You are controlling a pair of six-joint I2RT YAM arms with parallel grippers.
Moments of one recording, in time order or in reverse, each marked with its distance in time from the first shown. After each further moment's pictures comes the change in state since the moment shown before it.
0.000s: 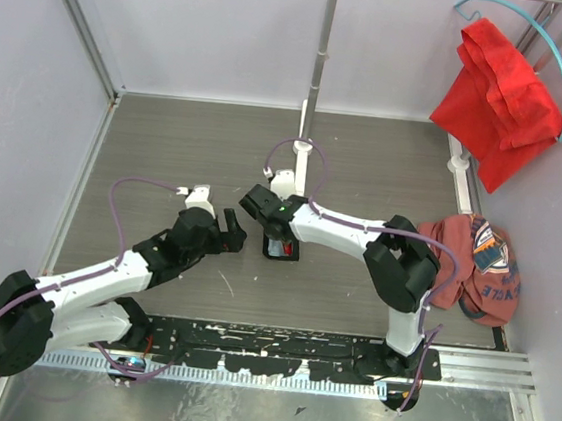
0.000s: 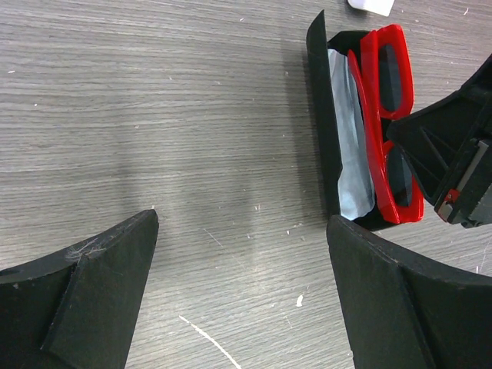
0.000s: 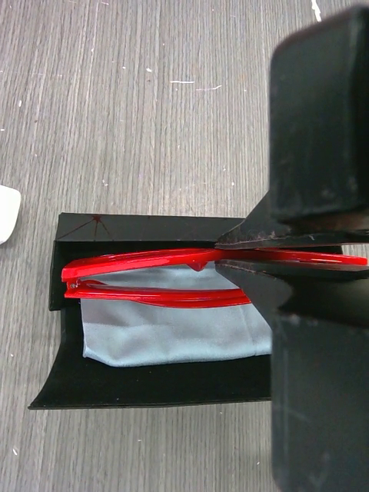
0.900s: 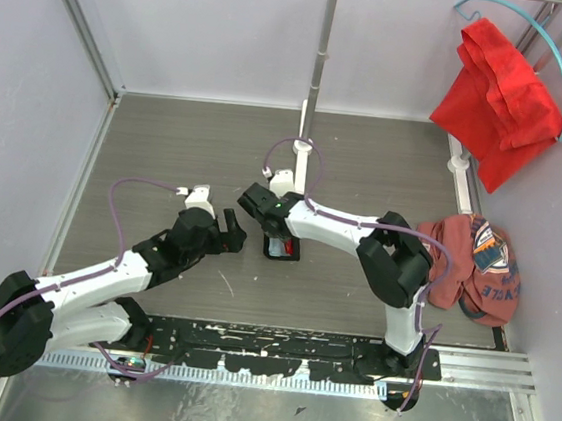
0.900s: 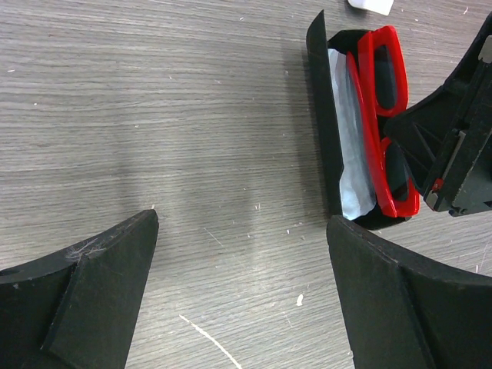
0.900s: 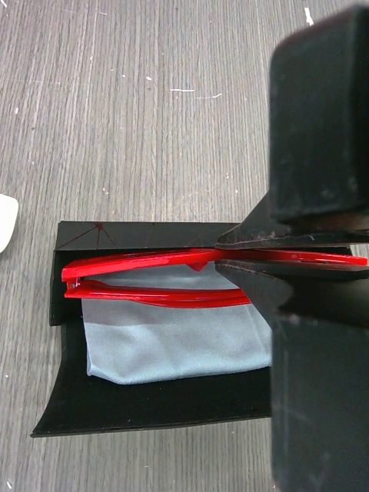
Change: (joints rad) left arm 0.001 -0.005 -0.003 0.000 0.003 0.000; right arm -0.011 0.048 0.044 -0.053 0.011 0.001
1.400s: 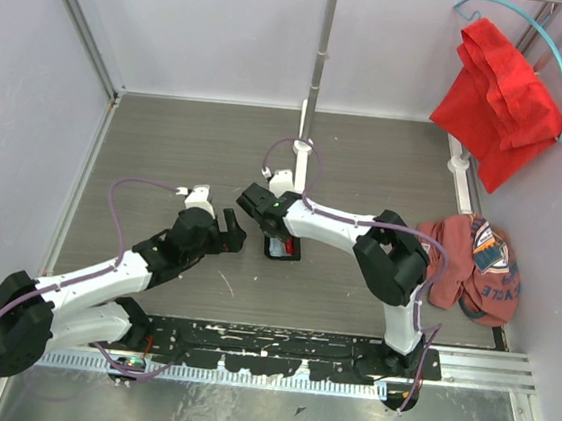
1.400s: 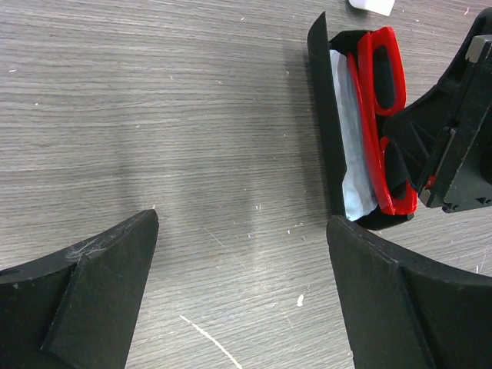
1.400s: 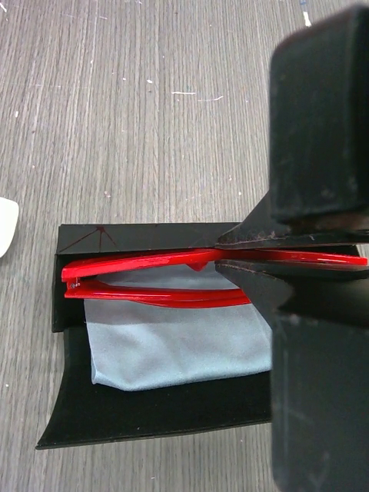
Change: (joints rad) left arm 0.002 0.000 0.000 0.000 0.000 0.000; right arm 0.000 0.021 0.016 -0.017 0.015 0.004
